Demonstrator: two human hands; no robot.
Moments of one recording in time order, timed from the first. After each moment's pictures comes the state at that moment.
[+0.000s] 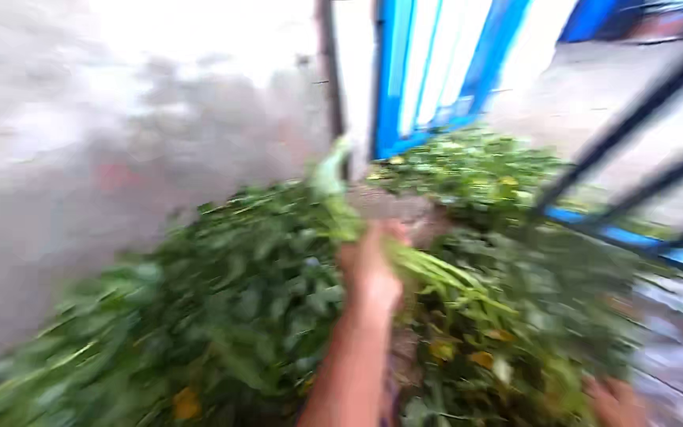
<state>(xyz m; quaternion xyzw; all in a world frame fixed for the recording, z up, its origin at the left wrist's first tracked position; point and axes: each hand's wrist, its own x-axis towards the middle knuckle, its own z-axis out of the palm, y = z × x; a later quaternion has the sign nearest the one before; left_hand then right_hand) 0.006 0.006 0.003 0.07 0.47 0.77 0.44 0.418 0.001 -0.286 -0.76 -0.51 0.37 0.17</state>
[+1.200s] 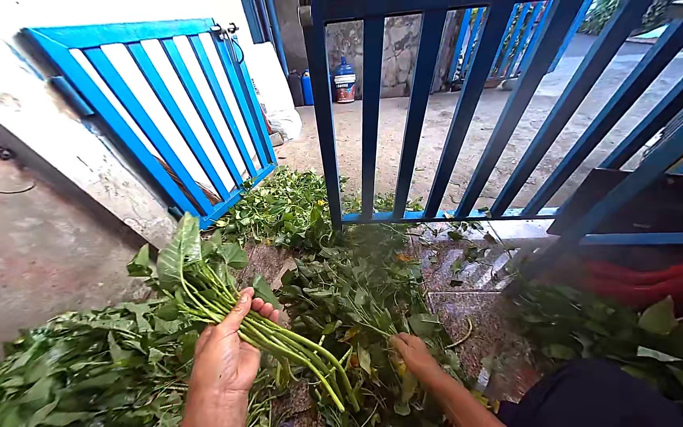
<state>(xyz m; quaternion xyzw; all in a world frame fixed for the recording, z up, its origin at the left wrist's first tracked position) 0.104 0.030 -0.012 0.18 0.51 0.63 0.56 0.393 -0.029 -0.247 -0.72 -0.40 0.49 0.28</state>
